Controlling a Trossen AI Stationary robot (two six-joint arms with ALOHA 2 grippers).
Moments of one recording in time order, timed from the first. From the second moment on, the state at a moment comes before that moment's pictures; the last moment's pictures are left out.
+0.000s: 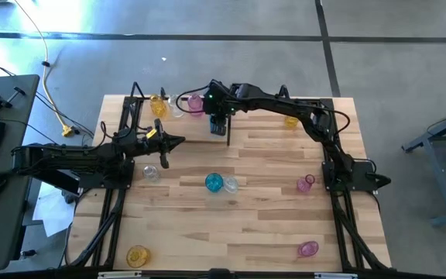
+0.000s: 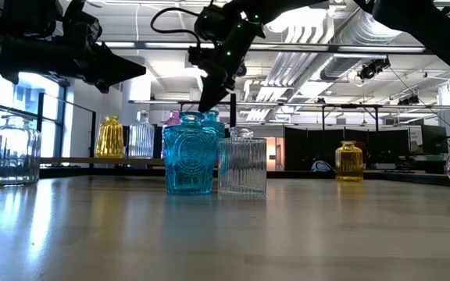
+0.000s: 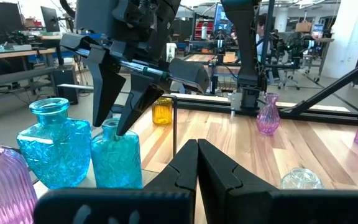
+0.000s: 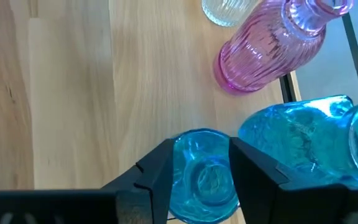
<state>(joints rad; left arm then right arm) 0.28 0.74 0.11 0.64 0.02 0.00 -0.35 2.21 2.16 -0.94 0.02 -0.27</state>
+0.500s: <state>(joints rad) 0.28 0.74 0.11 0.64 0.02 0.00 -0.32 2.21 2.31 -1.12 0.05 -0.29</state>
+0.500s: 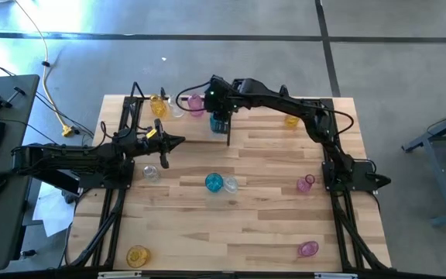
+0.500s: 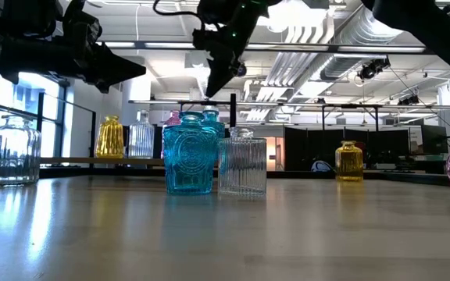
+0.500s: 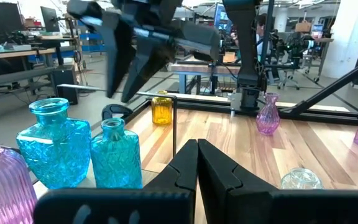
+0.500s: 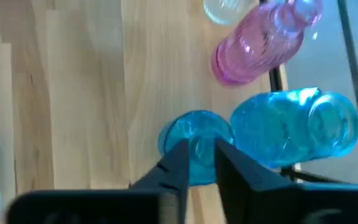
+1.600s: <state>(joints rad) 0.25 0.74 0.11 0.57 0.02 -0.02 0.01 2.32 2.11 -0.95 0.65 0.40</state>
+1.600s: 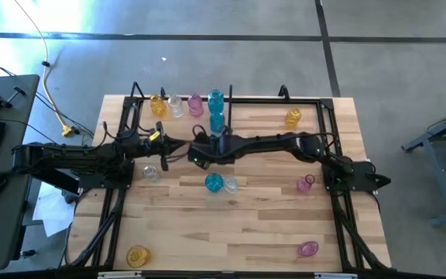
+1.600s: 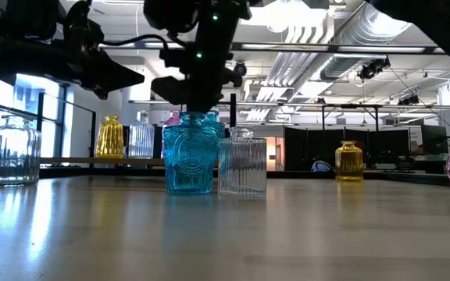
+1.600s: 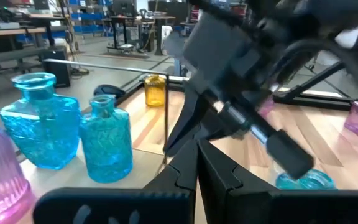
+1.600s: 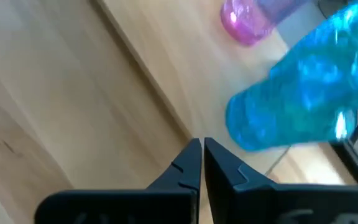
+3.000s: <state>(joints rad) 0.24 1.71 0.60 0.84 -0.25 -0.15 0.02 1.41 0.75 0.26 0.57 0.18</state>
